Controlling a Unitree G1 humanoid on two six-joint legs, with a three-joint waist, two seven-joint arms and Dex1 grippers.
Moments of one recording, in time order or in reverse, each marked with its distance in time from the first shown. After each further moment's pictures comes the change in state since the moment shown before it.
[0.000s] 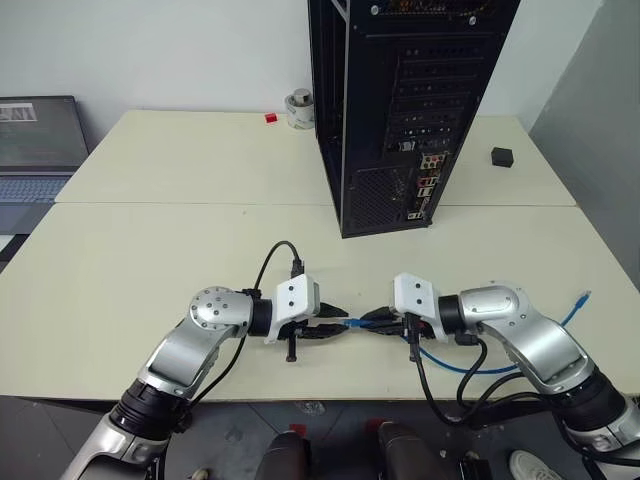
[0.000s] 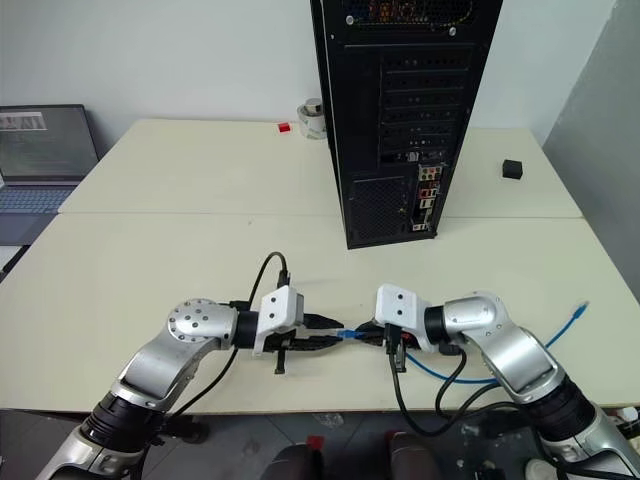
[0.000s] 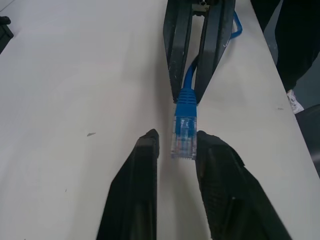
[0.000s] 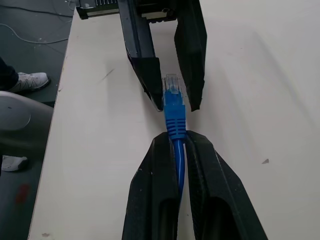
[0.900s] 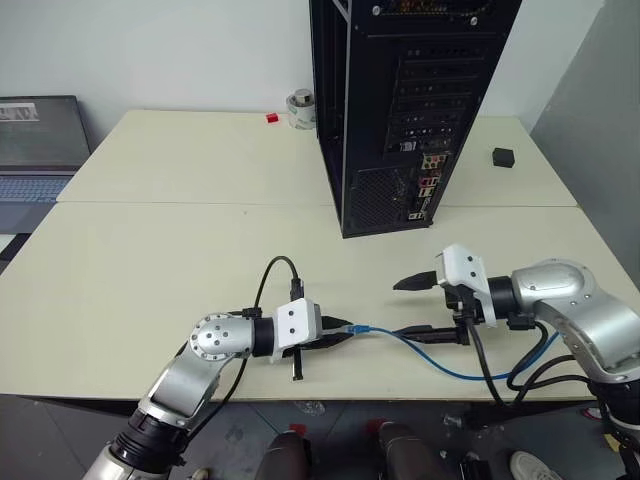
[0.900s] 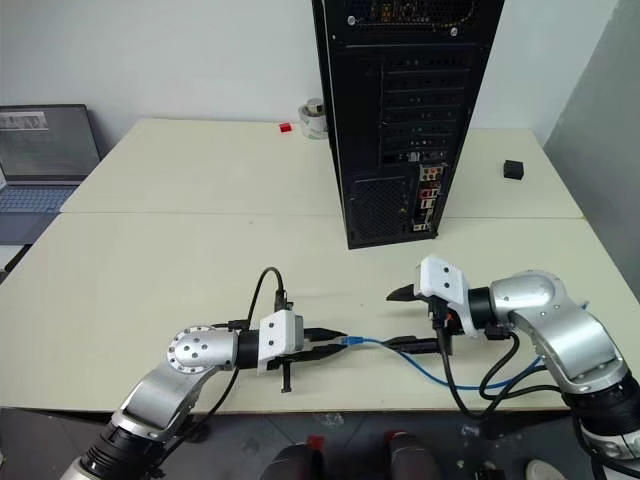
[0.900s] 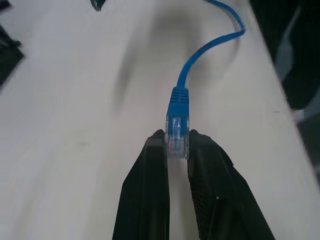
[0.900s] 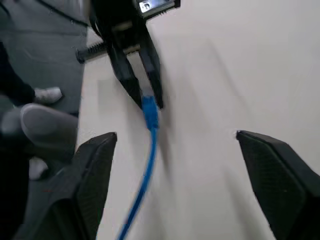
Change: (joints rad) left arm 0.149 -0.059 0.010 -0.048 0.137 -0.289 0.167; right arm 0.027 -0.125 -0.274 -0.105 0.284 0.226 0.099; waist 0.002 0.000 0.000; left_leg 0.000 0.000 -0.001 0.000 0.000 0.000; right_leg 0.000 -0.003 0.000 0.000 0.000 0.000
